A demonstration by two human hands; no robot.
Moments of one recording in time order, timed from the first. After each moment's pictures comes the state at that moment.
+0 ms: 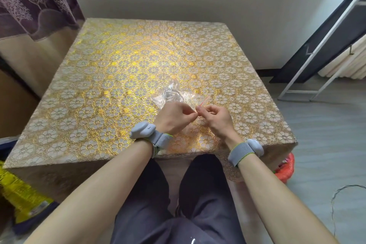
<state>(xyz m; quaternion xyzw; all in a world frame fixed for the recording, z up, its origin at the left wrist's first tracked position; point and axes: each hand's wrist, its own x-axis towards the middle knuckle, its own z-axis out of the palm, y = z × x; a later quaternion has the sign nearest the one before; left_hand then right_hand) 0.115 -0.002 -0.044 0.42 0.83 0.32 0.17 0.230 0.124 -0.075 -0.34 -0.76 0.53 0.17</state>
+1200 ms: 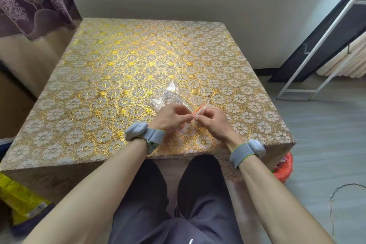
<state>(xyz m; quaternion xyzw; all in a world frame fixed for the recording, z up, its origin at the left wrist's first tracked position) 0.106 0.003 -0.052 0.38 0.81 0.36 0.29 0.235 0.129 -0.070 -0.30 -0.80 0.52 0.09</state>
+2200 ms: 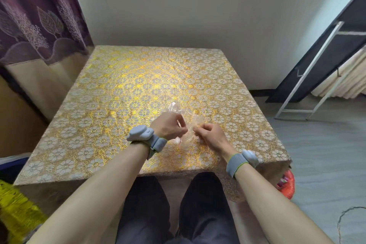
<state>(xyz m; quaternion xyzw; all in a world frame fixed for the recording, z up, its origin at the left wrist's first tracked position) 0.091 -0.006 -0.011 0.42 0.85 0.24 0.22 0.227 0.116 -0.050 -0.35 -0.74 0.57 0.06</state>
